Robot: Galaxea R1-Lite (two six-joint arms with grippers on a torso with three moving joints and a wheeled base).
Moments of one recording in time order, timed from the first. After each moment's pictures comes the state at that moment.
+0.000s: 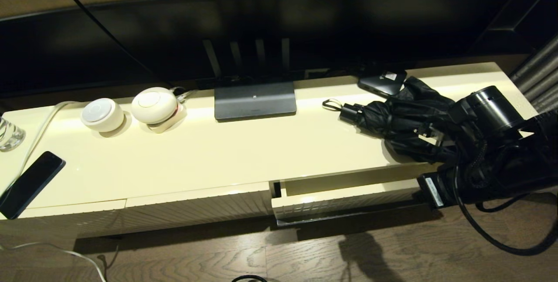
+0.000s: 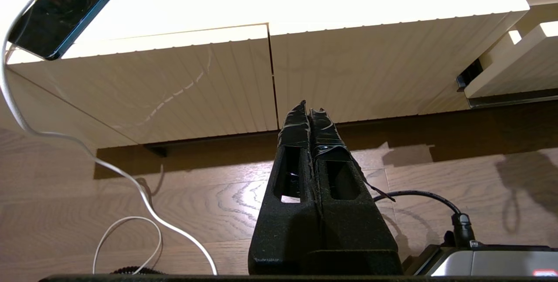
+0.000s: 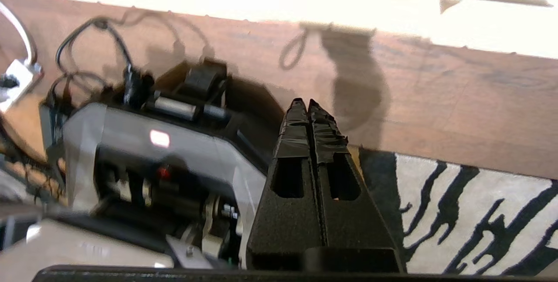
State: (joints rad) left arm 0.01 0.00 0.00 0.00 0.00 0.00; right arm 0.35 1.62 -1.16 0.48 -0.01 0.18
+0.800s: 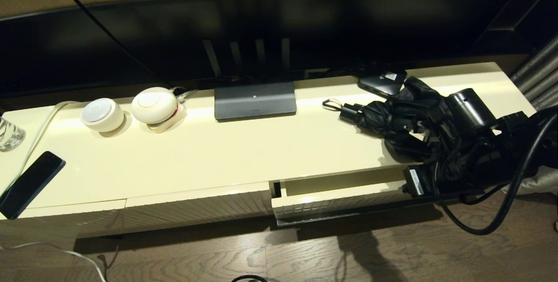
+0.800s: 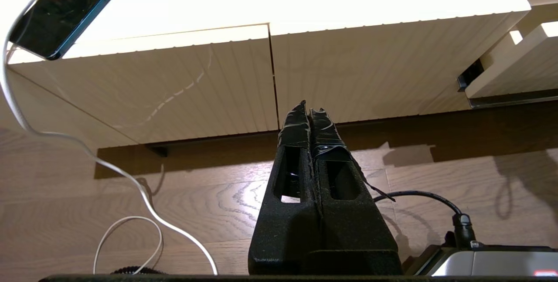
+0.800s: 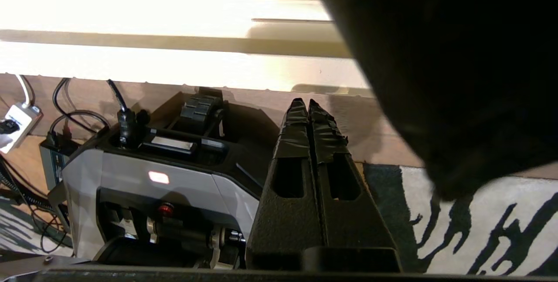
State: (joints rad) left arm 0.01 0.00 0.00 0.00 0.00 0.00; right arm 0.35 1.71 -1.19 0.41 -0.05 0.23
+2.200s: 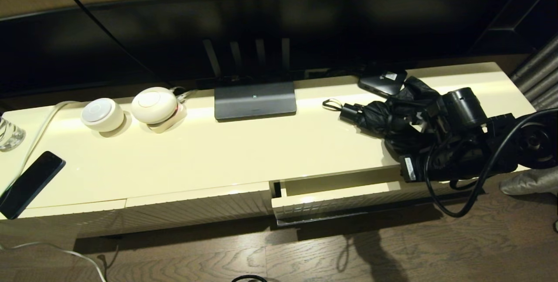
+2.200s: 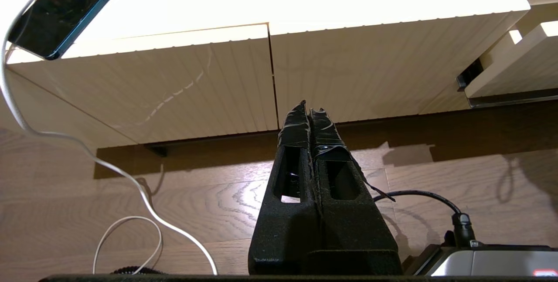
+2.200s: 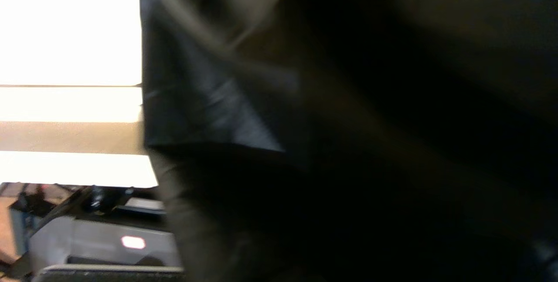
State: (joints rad) left arm 0.01 0.00 0.00 0.00 0.00 0.00; right arm 0.28 1.78 -1.18 0.22 -0.10 0.19
